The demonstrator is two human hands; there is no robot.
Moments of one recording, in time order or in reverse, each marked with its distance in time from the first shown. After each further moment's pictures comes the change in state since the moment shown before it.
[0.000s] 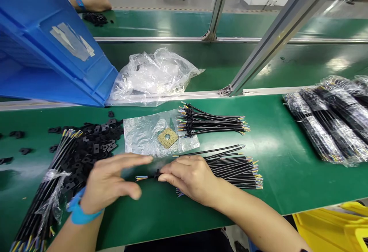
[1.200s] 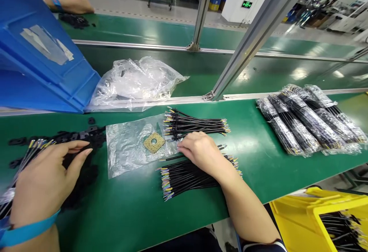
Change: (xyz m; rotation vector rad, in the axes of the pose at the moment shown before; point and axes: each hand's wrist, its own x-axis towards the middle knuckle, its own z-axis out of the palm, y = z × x) left_hand 0.001 -0.043 -0.052 1.014 0.322 -0.017; right_hand -0.009 0.053 -0.056 -0.470 -0.207 0.165
